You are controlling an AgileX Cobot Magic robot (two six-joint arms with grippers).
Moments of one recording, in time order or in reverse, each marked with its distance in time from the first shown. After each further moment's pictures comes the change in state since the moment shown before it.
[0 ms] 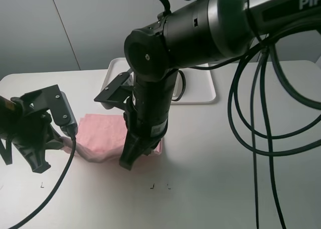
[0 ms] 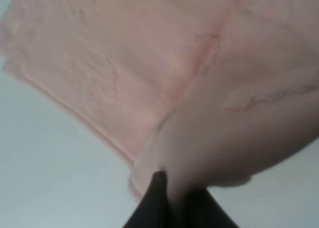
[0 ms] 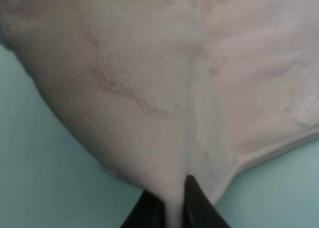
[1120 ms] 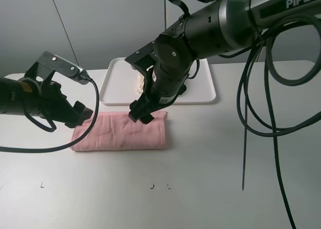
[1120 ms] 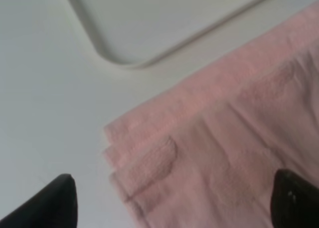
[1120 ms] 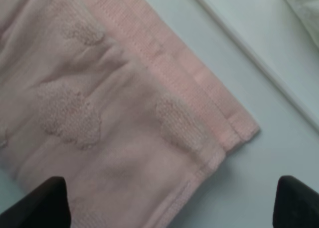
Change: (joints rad) left arm 0.004 0.135 -0.051 -0.003 -0.390 -0.428; right arm -0.143 0.048 0.000 -0.248 -0.301 0.345
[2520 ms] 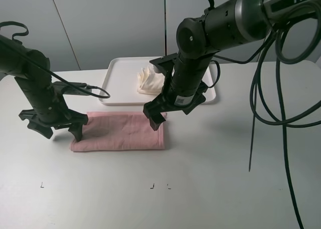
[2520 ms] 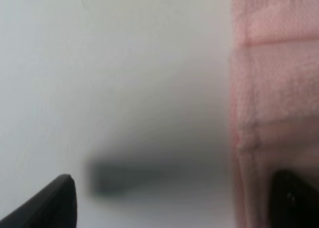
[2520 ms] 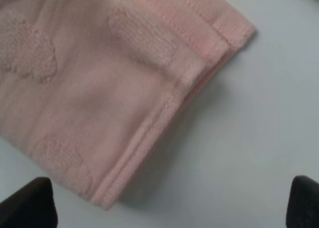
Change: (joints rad) left arm 0.117 0.462 -0.439 0.244 0.675 -0.578; right arm -0.124 0.018 0.000 0.292 0.159 -0.139
